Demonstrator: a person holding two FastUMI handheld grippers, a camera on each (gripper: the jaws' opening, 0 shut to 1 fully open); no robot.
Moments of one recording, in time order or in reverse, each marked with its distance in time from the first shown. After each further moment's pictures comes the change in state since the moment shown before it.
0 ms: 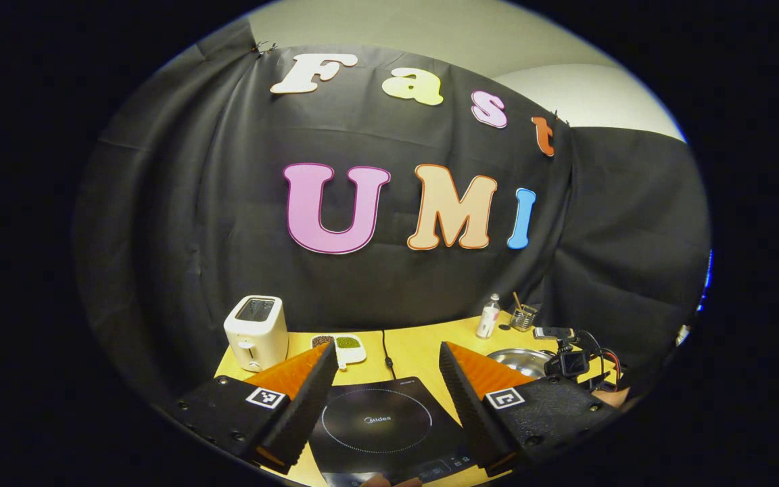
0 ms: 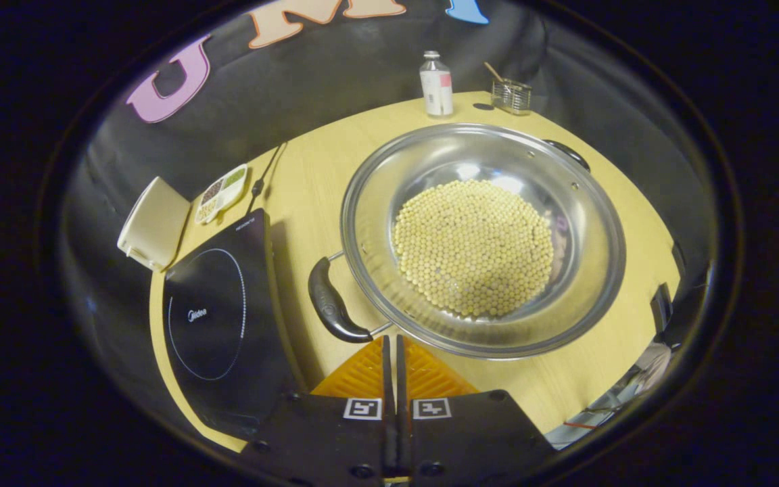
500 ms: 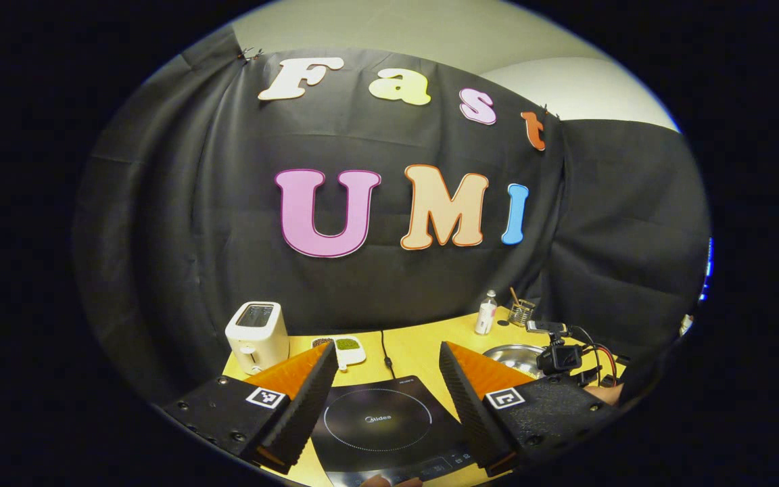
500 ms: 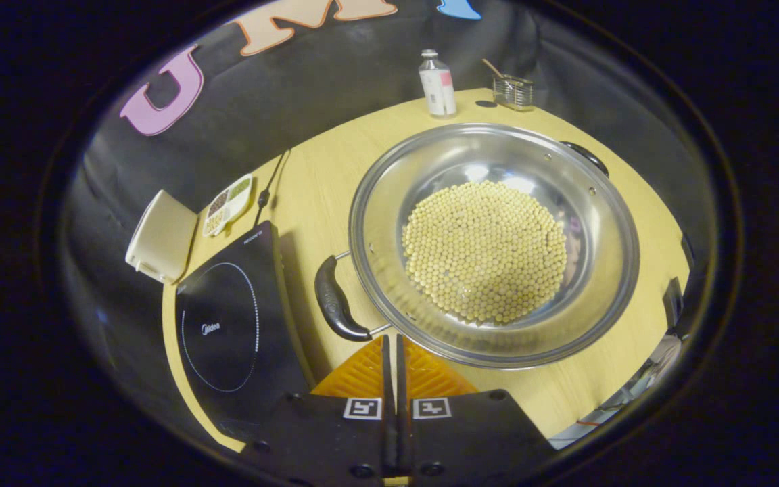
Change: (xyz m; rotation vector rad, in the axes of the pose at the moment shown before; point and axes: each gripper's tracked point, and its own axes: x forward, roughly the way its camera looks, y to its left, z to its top) left arm -0.005 -0.017 0.006 0.046 0.001 -0.022; right arm -0.003 0.010 0.009 0.038 -0.010 0.074
